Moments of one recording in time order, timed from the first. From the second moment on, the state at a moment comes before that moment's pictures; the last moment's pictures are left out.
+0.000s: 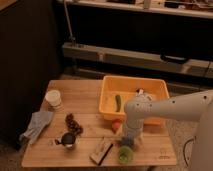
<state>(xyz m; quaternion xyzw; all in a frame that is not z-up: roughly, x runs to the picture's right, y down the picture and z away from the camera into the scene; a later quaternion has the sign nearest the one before) 0.119 0.258 0.757 -0.28 0.29 0.73 0.55</state>
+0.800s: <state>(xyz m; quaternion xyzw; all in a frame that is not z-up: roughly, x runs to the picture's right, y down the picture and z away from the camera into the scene) 0.134 0.243 0.777 -0.27 0.30 0.74 0.54</state>
